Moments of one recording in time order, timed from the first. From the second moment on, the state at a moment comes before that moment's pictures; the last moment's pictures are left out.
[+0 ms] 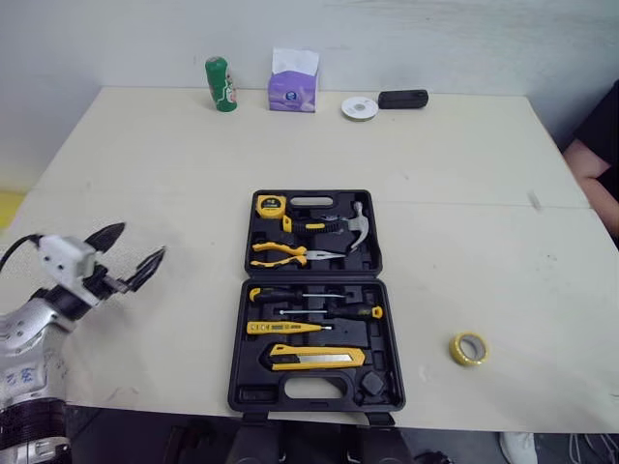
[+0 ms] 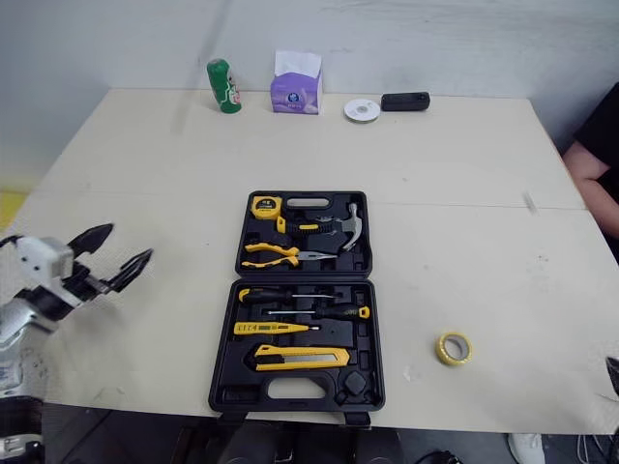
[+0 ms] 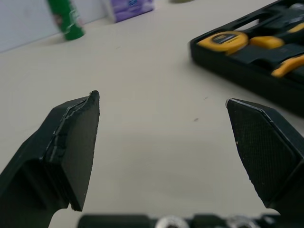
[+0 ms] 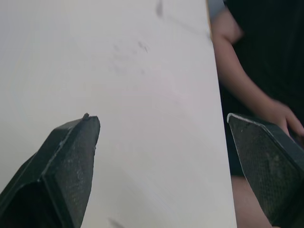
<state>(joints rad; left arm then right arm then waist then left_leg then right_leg) -0.19 0.67 0.37 0.20 -0.45 -0.10 -0.83 0.66 -0.70 -0.91 -0.10 0.52 -0.09 0.80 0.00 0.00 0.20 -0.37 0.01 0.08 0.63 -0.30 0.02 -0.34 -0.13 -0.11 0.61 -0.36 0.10</state>
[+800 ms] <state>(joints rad) -0.38 0.60 -0.10 -0.32 -0.62 0.33 -1.14 0.65 -1.26 -0.79 -0.91 0.69 0.90 0.94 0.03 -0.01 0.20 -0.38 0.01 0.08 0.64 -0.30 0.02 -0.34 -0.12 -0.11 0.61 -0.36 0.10</state>
